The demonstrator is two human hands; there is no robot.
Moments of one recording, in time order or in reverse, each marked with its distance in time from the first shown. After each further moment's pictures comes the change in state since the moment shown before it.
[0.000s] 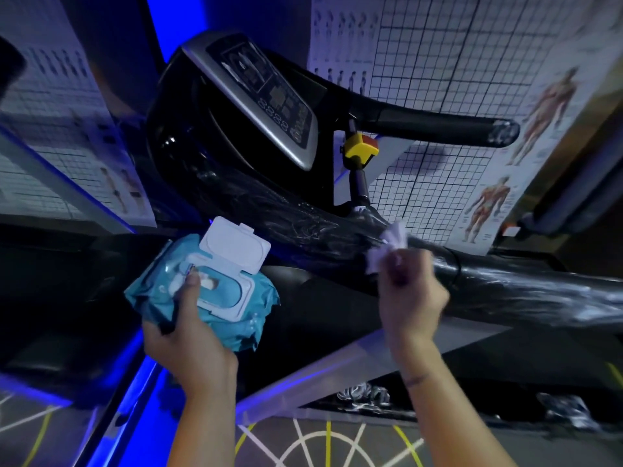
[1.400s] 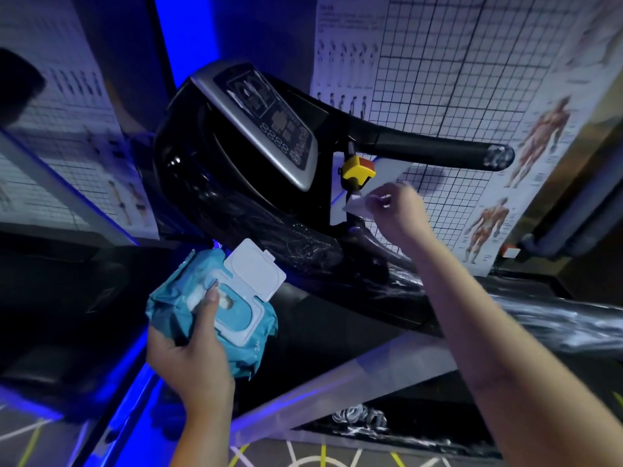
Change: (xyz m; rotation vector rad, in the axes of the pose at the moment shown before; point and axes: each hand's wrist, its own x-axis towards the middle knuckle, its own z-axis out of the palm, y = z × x) left_hand -0.017 -0.003 0.007 0.155 -0.100 0.245; right_hand 0.156 -0.004 0.054 -0.119 -0.630 -0.036
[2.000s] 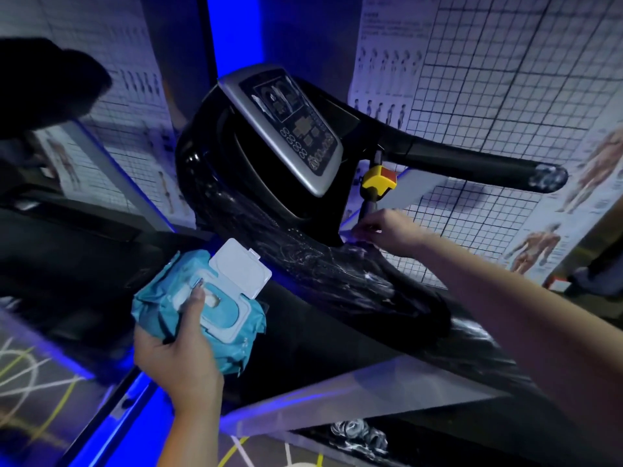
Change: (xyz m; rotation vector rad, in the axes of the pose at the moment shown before) left_hand -0.017 -0.009 0.010 0.030 0.174 0.109; right_hand 0.052 0.047 0.010 -0.234 -0.548 -0.449
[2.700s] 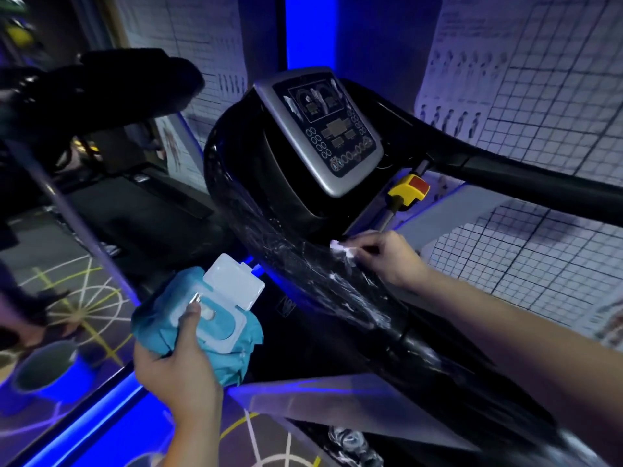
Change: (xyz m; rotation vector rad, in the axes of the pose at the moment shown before) left_hand -0.116 0.002 0.011 0.109 0.343 0.091; right_hand -0.028 0.037 0.012 0.473 -0.005 -0.247
